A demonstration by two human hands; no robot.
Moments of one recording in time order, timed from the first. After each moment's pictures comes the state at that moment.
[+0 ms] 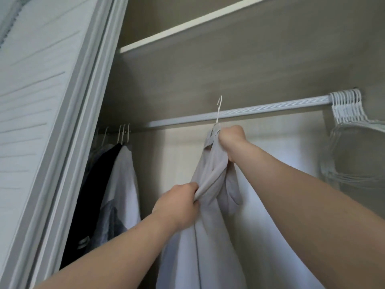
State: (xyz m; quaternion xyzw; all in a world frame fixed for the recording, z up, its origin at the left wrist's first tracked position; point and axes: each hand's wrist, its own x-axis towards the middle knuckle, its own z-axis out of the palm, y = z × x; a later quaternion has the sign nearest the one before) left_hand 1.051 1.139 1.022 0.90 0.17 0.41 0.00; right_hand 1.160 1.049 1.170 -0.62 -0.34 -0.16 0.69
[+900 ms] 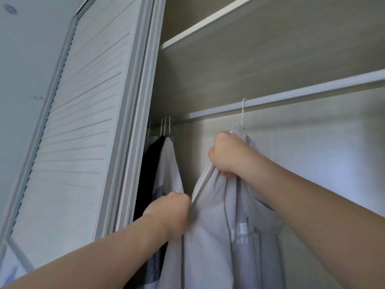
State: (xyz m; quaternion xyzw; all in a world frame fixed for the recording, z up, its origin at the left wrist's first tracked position) left_hand 0.953 1.178 0.981 0.89 0.34 0.26 -0.12; right_hand 1.060 1.081 1.098 -0.75 -0.52 -0.26 0.32
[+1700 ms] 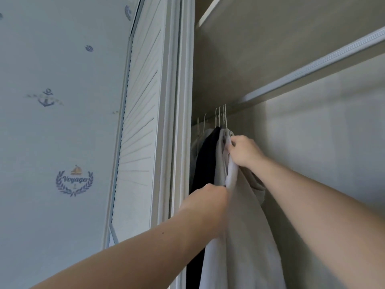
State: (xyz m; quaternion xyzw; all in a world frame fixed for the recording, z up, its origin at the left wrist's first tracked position) left_hand 0.942 1.206 0.989 0.85 0.46 0.24 -0.11; right_hand 1.102 1.276 1.088 -0.62 -0.62 -0.15 0.46
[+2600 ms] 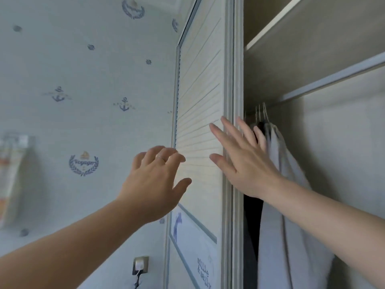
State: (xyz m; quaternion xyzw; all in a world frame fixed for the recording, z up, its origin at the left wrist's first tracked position) left_hand 0.690 1.032 0.966 0.73 0.51 0.32 -0.32; right_hand 0.921 1.062 1.005 -0.41 -0.76 -0.34 0.36
